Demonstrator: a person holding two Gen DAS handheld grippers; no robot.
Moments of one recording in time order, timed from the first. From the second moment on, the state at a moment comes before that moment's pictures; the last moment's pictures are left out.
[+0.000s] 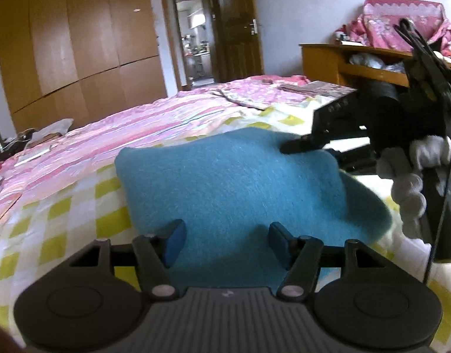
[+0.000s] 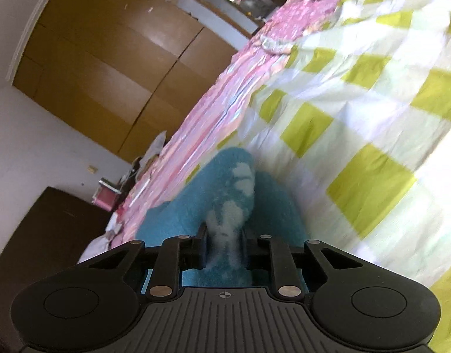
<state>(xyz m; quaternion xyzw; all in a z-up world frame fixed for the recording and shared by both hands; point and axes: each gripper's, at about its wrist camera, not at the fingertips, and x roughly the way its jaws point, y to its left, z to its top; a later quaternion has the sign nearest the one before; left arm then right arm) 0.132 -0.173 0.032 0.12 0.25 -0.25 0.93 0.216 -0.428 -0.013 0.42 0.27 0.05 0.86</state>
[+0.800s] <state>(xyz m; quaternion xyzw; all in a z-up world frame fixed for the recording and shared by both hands) 0.171 -0.129 0.042 -0.03 0.30 -0.21 0.93 0.221 -0.407 0.005 0.26 0.28 0.02 0.92</state>
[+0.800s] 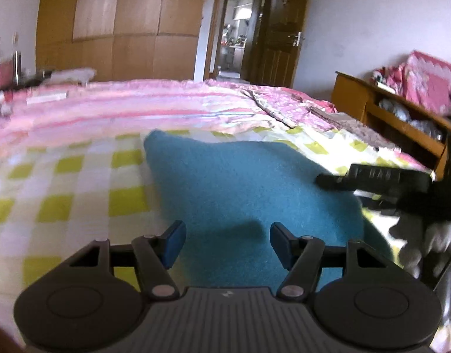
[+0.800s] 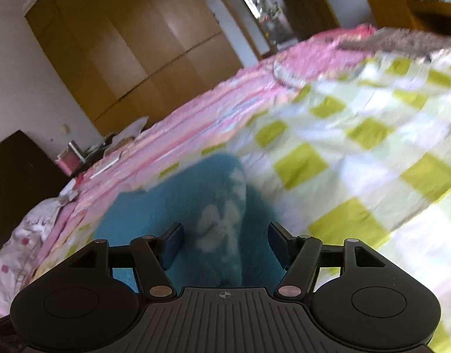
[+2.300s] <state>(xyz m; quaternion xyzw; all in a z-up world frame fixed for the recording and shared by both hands) 0.102 -0.099 0.040 0.01 0.32 -0.20 0.93 0.141 -0.334 0.033 0.20 0.34 0.05 0.92</state>
